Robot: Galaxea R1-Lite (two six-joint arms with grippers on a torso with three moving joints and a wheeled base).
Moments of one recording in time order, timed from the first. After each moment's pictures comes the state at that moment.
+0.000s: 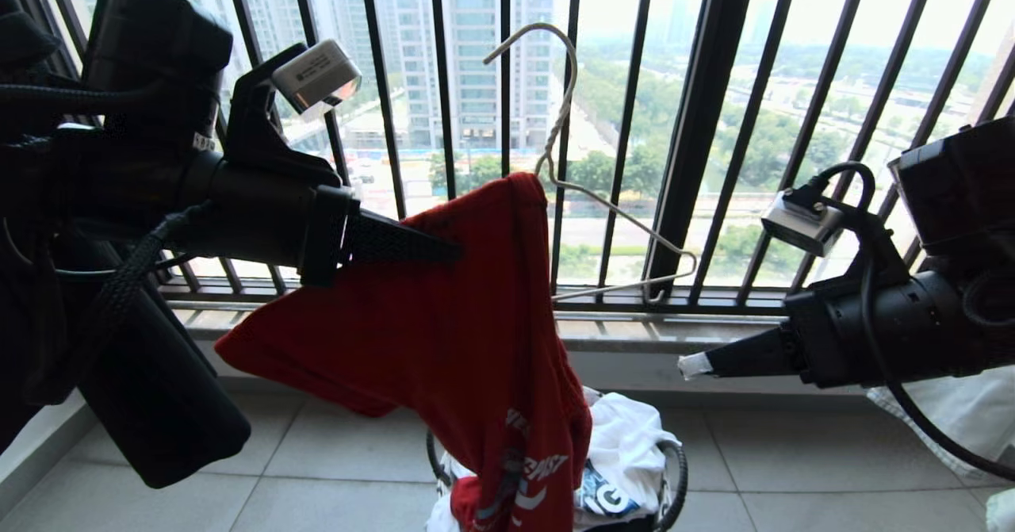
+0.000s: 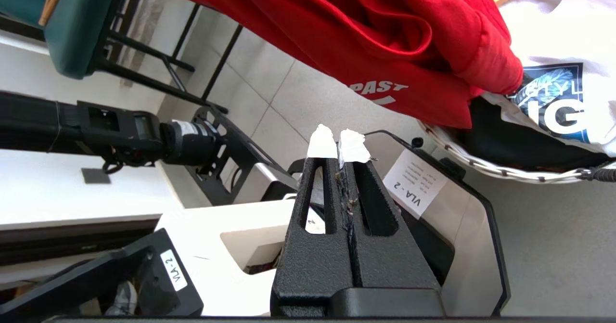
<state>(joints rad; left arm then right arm) -0.39 1.55 -1.41 0.30 -0.85 0.09 0.37 1.47 -1.12 0.34 0.66 0.33</state>
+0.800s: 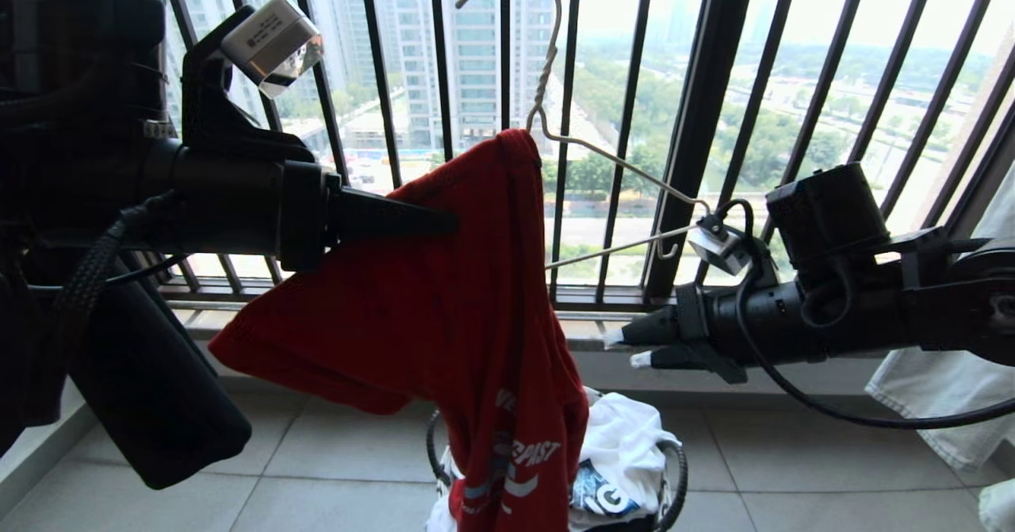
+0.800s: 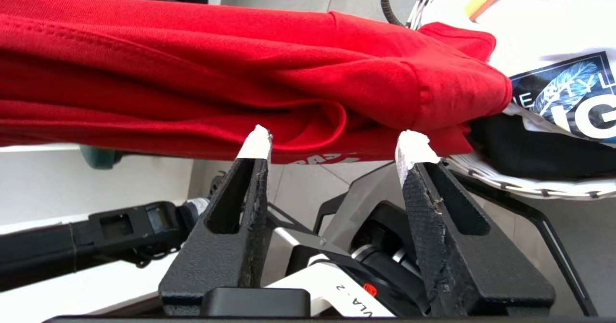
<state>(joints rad) -0.39 1.47 -1.29 0.08 -0.85 -0.04 0.41 1.68 -1.10 0.07 0.55 0.62</state>
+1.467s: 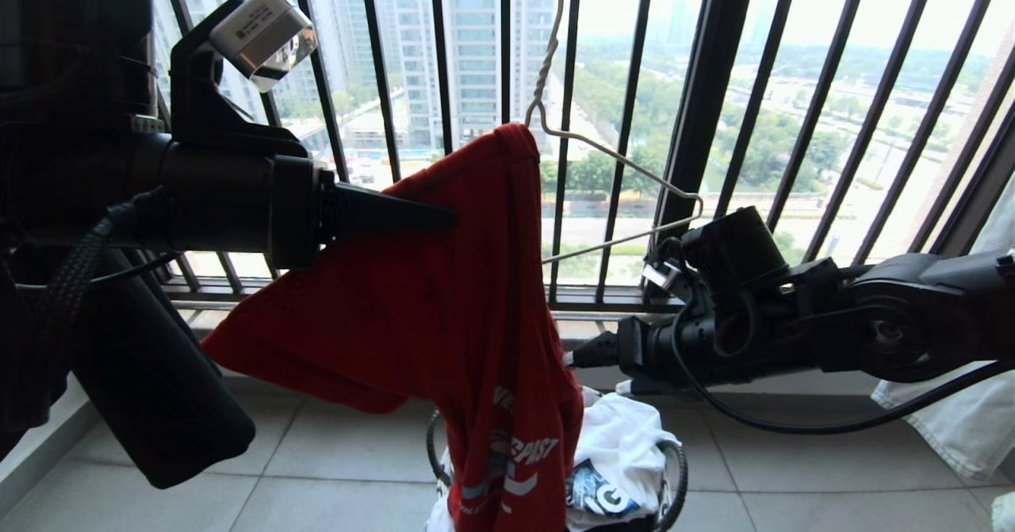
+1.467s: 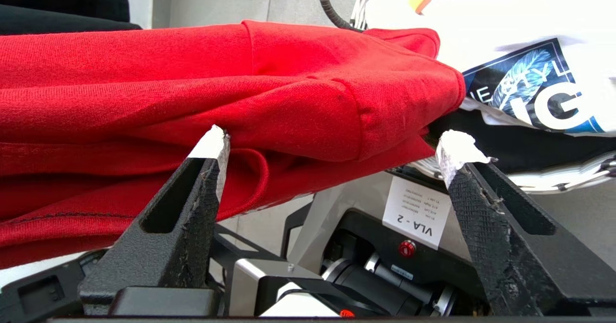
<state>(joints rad) -0.39 1.46 -1.29 0.08 -0.85 -0.04 0.50 1.81 -1.13 0.06 0.35 0.65</state>
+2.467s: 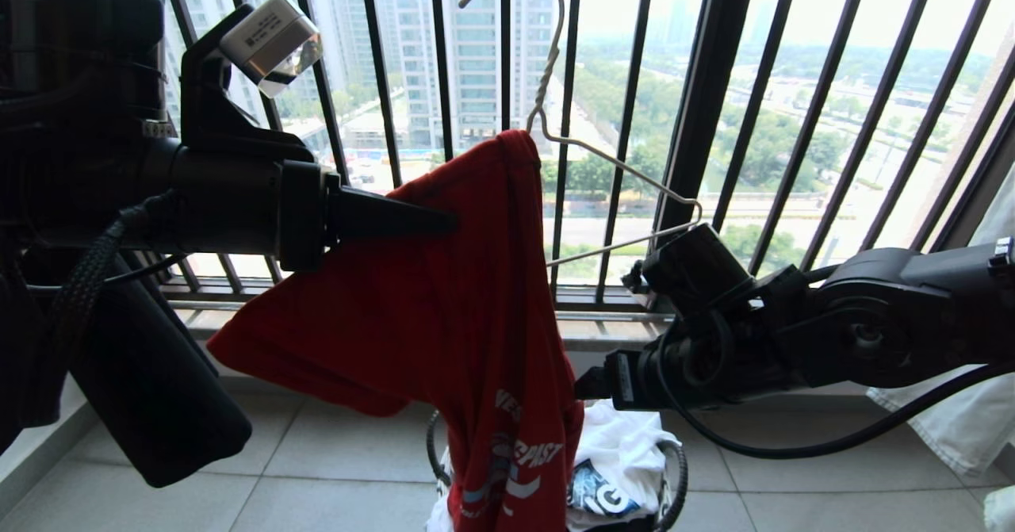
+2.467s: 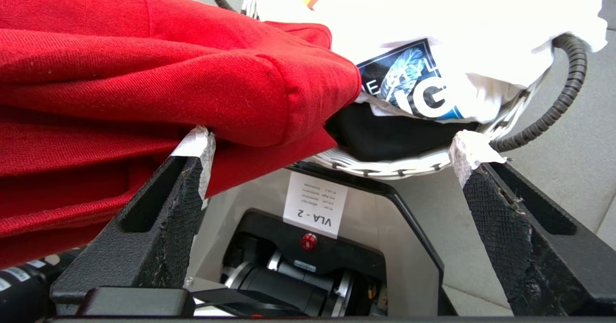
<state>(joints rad) -0.39 1.47 -1.29 0.08 -0.85 -0.04 0.60 1.83 -1.20 0.26 0.01 0.51</state>
